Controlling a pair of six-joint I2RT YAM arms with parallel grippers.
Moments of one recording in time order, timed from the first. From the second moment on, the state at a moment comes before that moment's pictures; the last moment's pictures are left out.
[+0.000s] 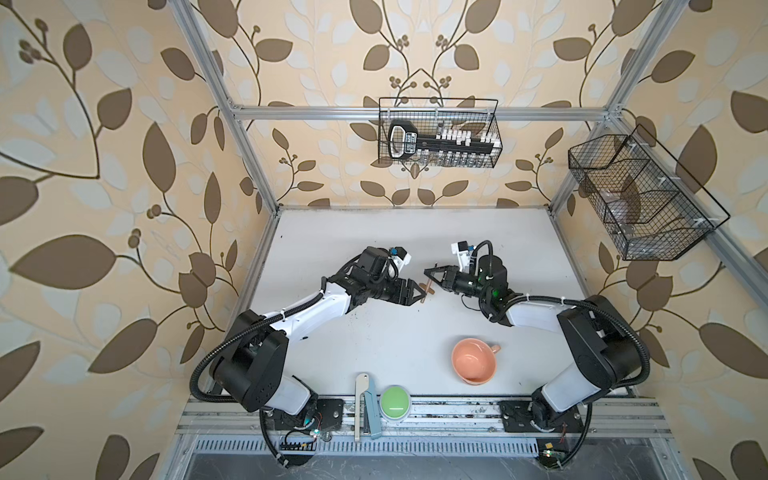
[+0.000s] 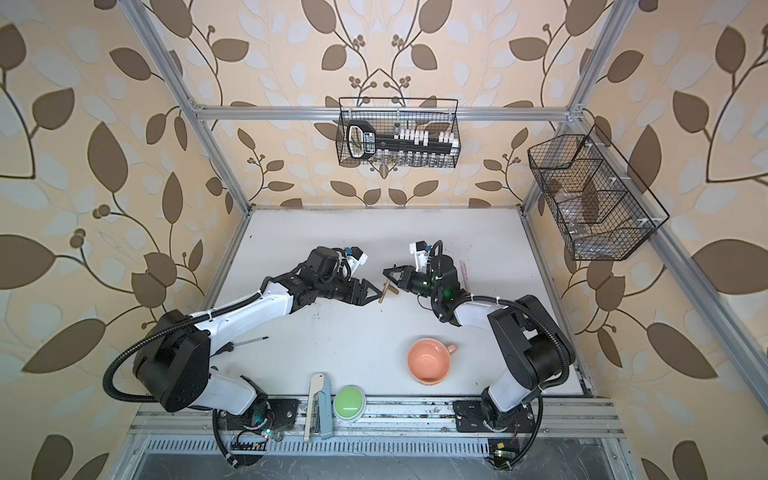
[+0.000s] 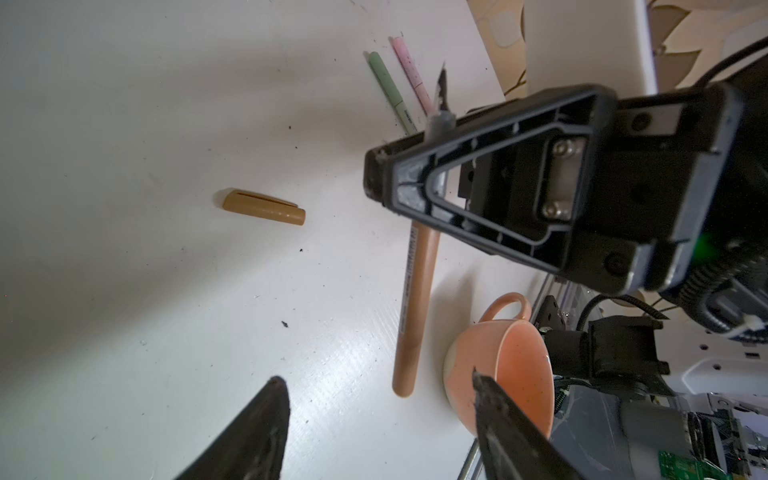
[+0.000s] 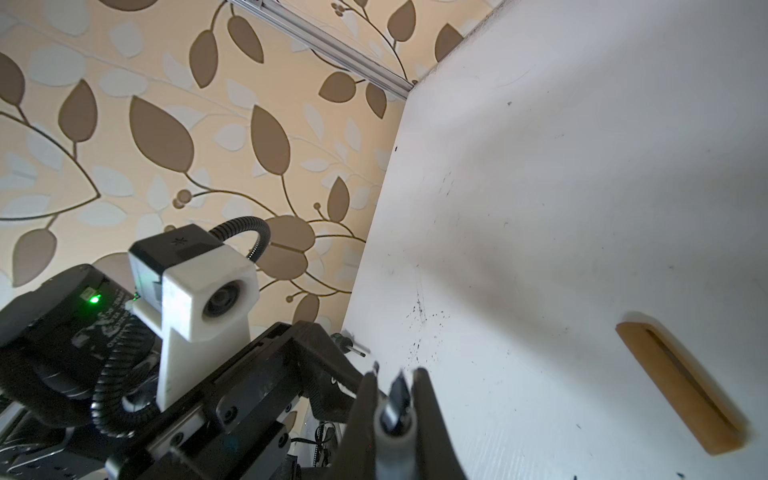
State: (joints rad) left arm -0.55 1.46 0.91 -0.17 0.58 -0.41; right arm 0.42 1.61 0.64 0.73 -0.59 0.97
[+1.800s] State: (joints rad) left arm -0.55 1.48 0.97 -0.28 0.54 -0.37; right arm 0.47 1.50 0.85 0.35 -0.53 0.74
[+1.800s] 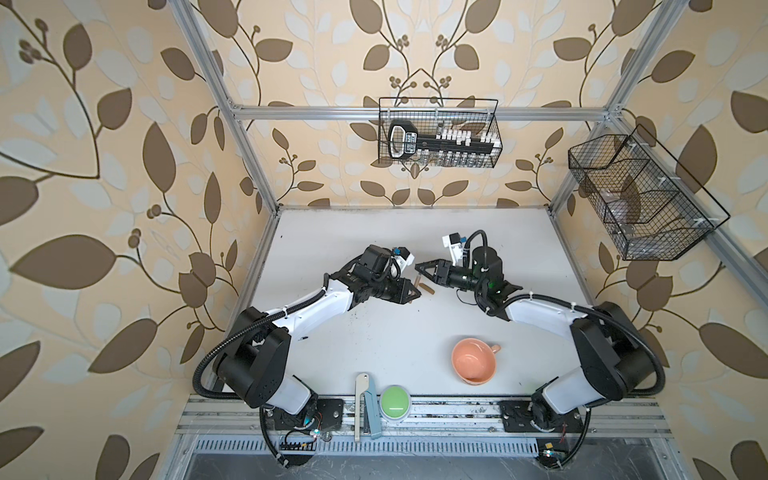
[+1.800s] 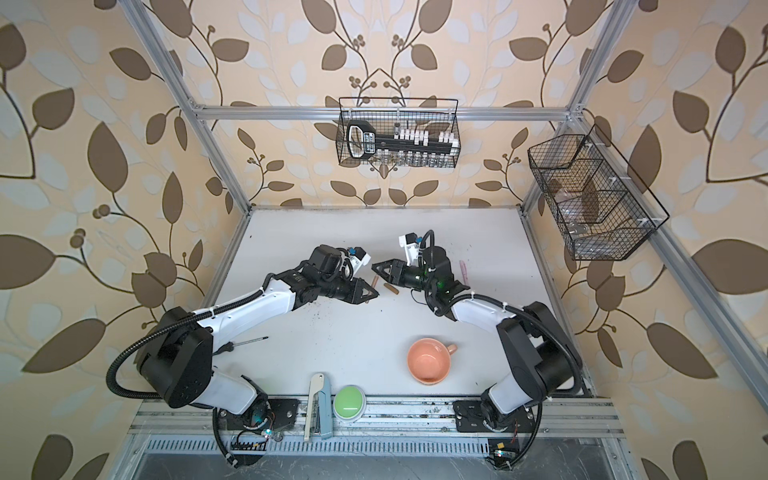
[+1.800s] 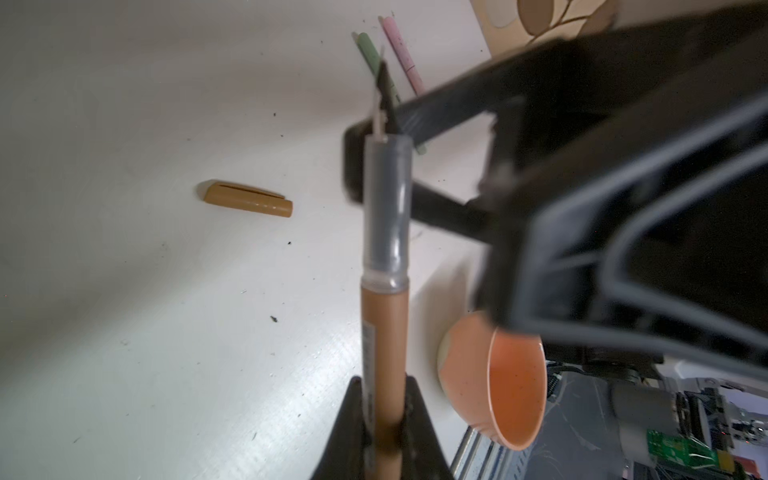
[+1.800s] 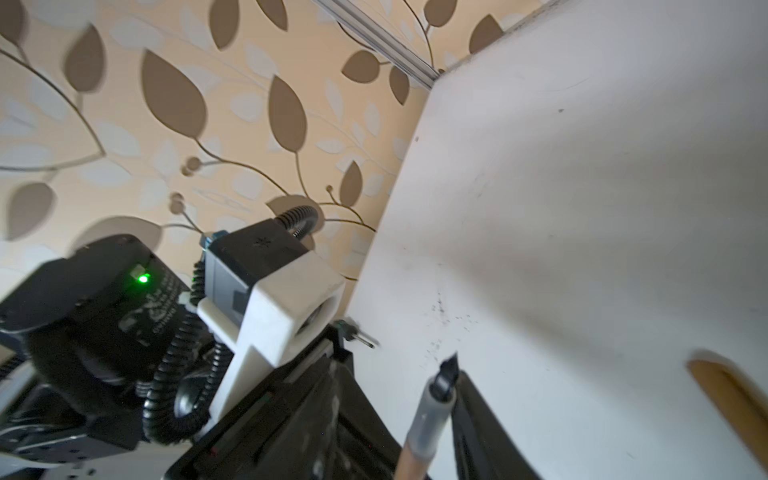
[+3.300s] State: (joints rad) left arm -0.55 0.94 0.93 -0.64 0.15 -0.35; right arm 0.64 2.14 1.64 -0.85 0.13 -0.12
